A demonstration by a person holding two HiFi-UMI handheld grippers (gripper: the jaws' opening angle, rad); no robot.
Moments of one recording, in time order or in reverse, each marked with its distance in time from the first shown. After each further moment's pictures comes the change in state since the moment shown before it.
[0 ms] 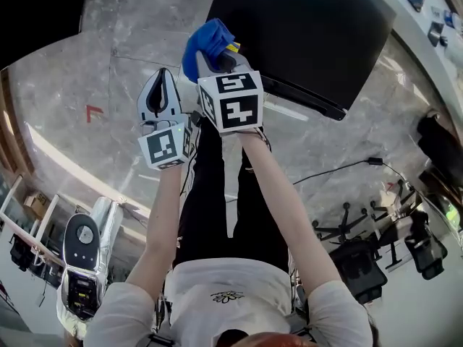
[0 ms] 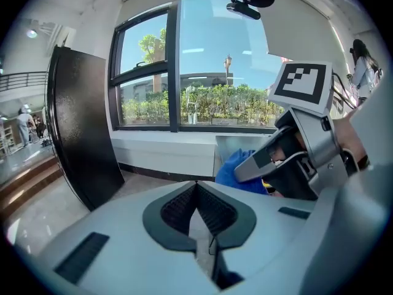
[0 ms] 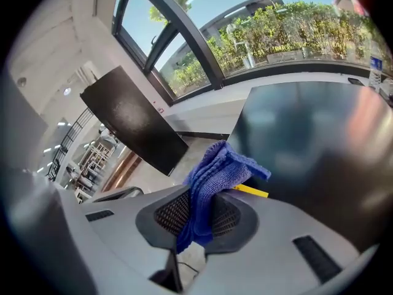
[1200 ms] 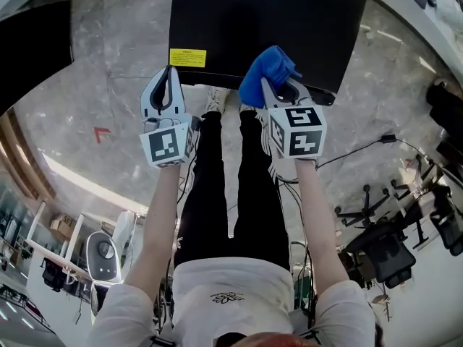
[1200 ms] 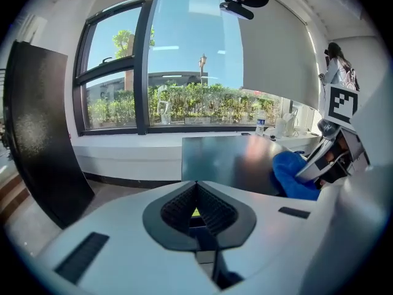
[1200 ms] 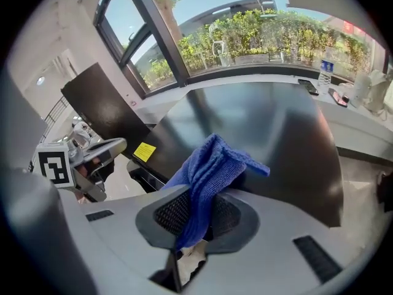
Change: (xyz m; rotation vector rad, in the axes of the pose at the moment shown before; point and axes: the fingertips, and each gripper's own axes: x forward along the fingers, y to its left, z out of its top) left arm 0.039 -0.076 0.022 0.114 0.007 -0.230; right arm -0.126 -0.148 -0.072 0.049 0.075 -0.229
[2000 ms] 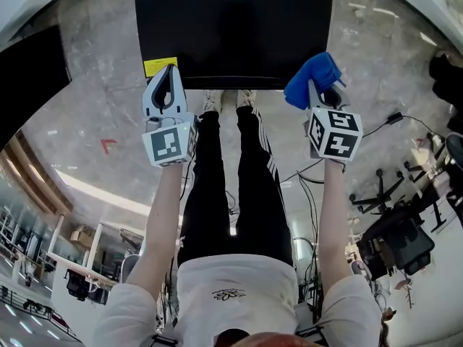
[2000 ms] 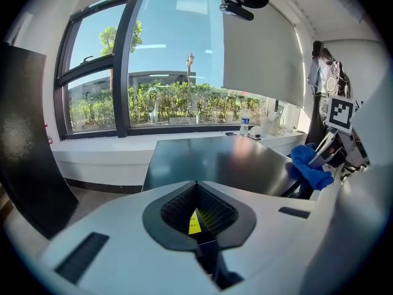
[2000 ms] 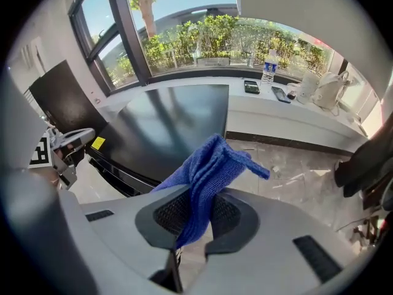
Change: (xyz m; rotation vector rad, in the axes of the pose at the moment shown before) left arm 0.024 -0.085 0.021 0.058 -0.005 -0.114; right arm -0.095 -0.161 -0.058 0.114 0.014 -0.290
